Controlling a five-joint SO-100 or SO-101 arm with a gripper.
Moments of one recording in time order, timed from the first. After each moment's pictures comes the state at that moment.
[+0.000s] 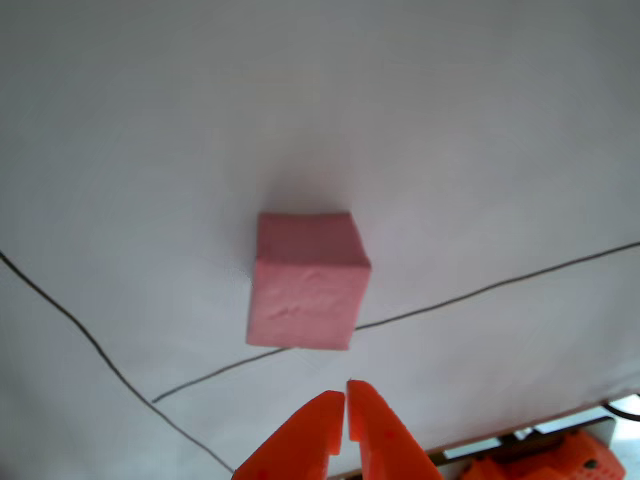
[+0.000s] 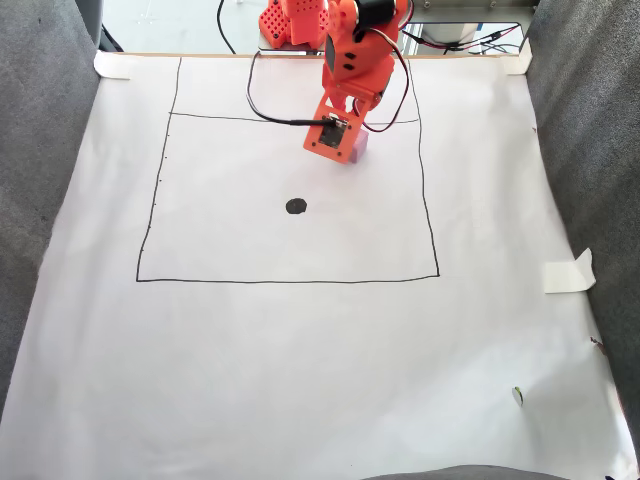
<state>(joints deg) -22.4 65.0 58.1 96.0 -40.3</state>
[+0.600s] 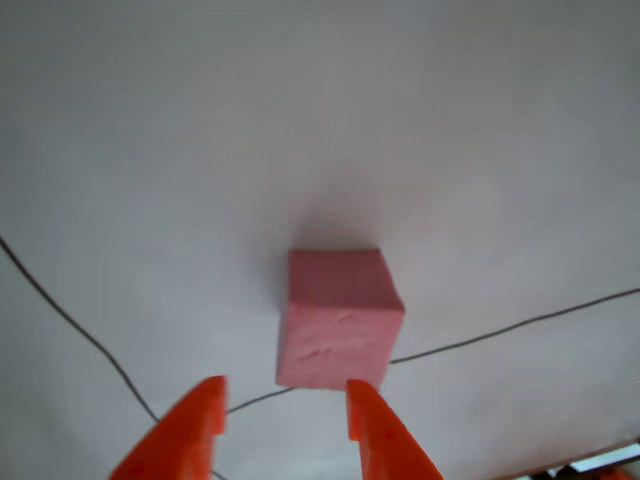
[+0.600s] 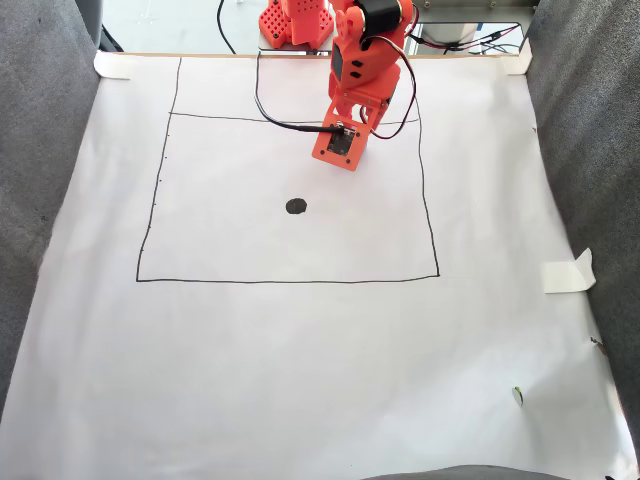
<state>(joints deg) -22.3 64.3 59.9 89.9 -39.3</state>
